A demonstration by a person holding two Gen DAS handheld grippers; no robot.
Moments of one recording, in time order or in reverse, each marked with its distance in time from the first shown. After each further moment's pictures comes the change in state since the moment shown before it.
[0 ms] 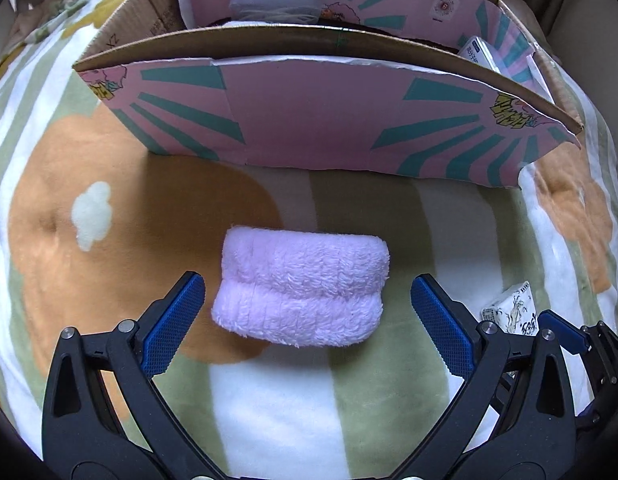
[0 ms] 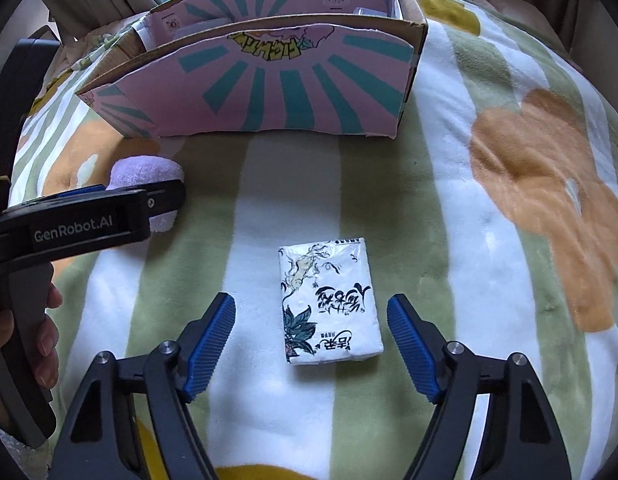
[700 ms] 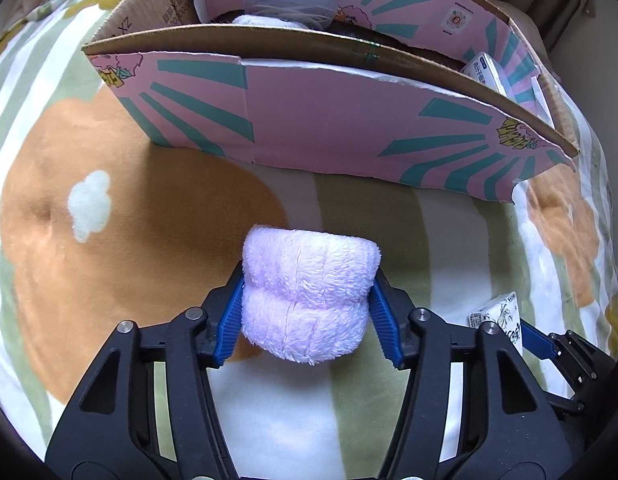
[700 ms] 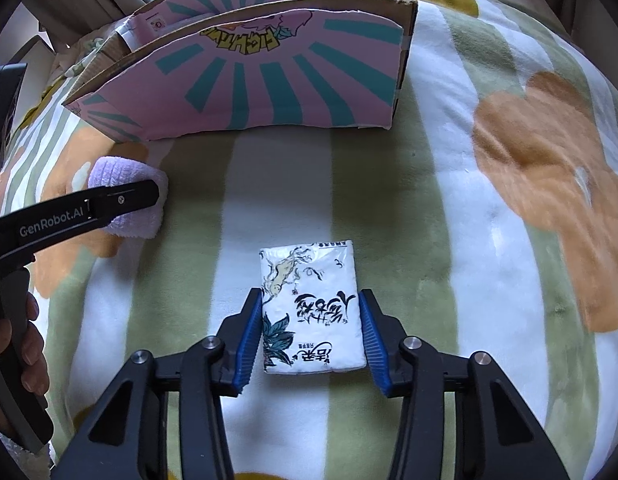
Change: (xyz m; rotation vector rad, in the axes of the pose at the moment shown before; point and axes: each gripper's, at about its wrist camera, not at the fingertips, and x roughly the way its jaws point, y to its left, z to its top) left arm 0.001 0.017 0.011 -0.056 0.015 -0.054; right arm 0.000 -0.015 0.002 0.331 0.117 -0.116
